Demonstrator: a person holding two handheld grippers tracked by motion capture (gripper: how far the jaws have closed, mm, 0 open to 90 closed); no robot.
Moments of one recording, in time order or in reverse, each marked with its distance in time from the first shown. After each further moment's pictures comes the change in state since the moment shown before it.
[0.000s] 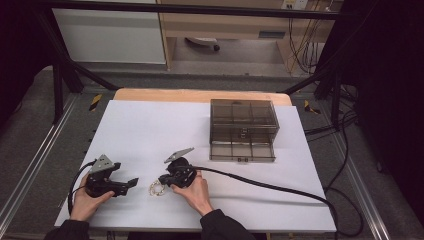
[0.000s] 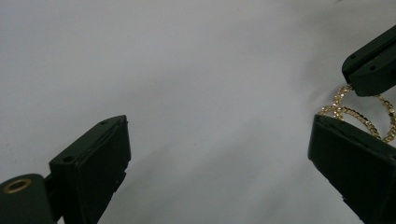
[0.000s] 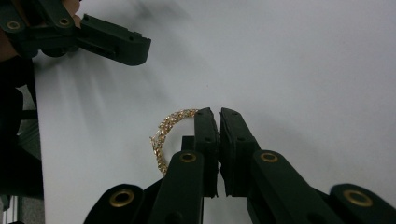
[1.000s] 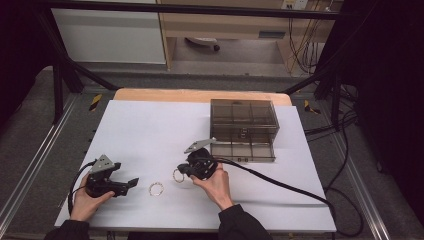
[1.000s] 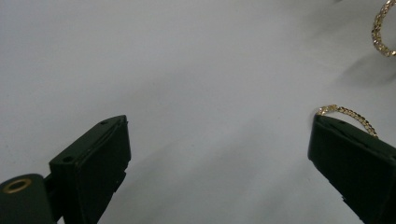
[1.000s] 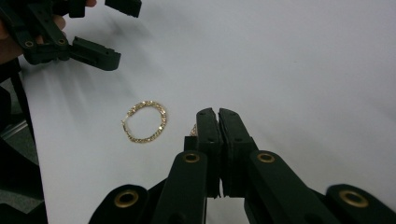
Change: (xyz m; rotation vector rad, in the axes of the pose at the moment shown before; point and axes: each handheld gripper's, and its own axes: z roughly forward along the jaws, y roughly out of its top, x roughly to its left) left arm -0.001 0.001 0.000 -0.002 0.000 0.003; right arm -0.017 0.004 -0.070 -0.035 -0.113 -0.024
